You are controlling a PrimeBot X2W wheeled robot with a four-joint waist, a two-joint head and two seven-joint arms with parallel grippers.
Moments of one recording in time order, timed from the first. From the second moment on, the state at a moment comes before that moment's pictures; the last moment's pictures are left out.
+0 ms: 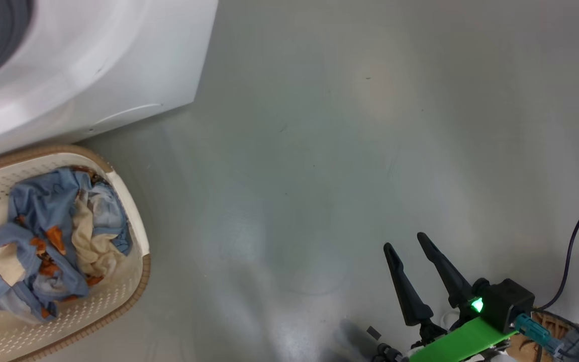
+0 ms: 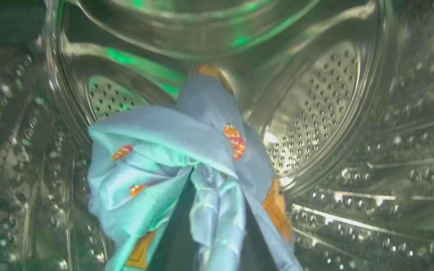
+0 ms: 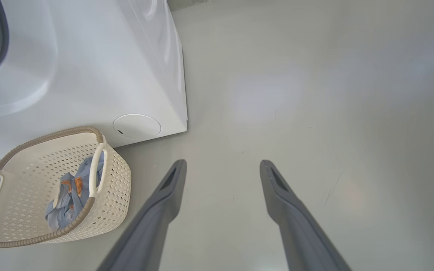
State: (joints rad) left arm -1.25 0.38 0.17 0.72 -0.14 -0.03 -0.26; right arm -0.06 -0.05 0.18 0.10 0.30 0.13 -0.26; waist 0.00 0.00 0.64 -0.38
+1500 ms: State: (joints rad) left arm -0.76 0.15 0.11 0.78 -0.12 -0.01 -0.26; right arm -0.06 -0.07 0.21 0.18 0.33 0.13 -0.26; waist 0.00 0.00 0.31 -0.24
